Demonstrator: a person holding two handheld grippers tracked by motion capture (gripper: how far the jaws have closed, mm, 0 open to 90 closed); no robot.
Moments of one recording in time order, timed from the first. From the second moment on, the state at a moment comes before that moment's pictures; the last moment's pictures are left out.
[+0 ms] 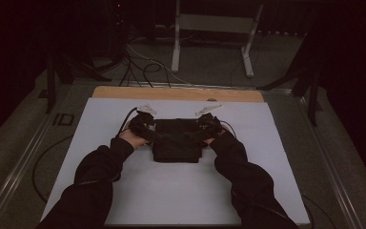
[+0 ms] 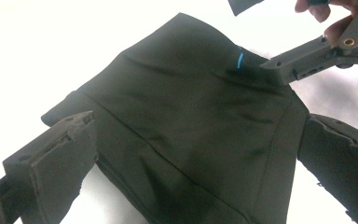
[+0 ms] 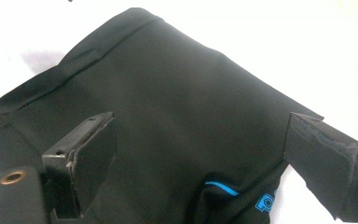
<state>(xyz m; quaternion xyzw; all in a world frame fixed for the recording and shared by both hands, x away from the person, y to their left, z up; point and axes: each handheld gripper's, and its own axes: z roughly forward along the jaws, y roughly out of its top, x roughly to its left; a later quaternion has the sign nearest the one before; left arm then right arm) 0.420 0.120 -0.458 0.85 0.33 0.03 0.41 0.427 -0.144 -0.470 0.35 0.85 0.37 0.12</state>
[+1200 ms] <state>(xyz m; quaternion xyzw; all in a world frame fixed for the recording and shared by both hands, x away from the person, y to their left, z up) 0.354 0.145 -0.472 0.86 0.31 0.03 0.40 0.367 -0.171 -0.480 0.33 0.85 0.39 0.11</state>
